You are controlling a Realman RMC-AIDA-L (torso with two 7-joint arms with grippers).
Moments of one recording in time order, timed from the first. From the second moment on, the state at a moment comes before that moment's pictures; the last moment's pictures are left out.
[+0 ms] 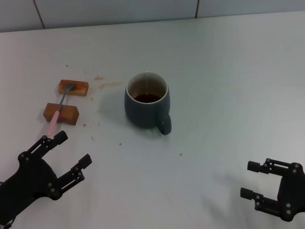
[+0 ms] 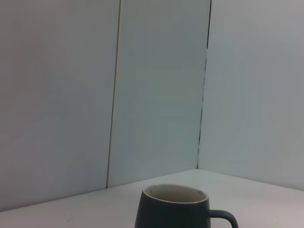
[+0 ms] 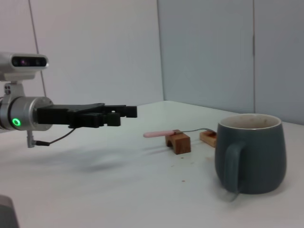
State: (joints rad) left arm -0.13 -2.06 1.01 0.21 1.28 1.63 -0.55; right arm 0.21 2.08 -0.40 -0.47 -2.17 -1.76 0.72
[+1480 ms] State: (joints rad) left arm -0.13 -2.03 0.69 0.21 1.27 1.61 -1.50; right arm 0.21 2.08 -0.39 -0.47 -2.16 -1.76 0.69
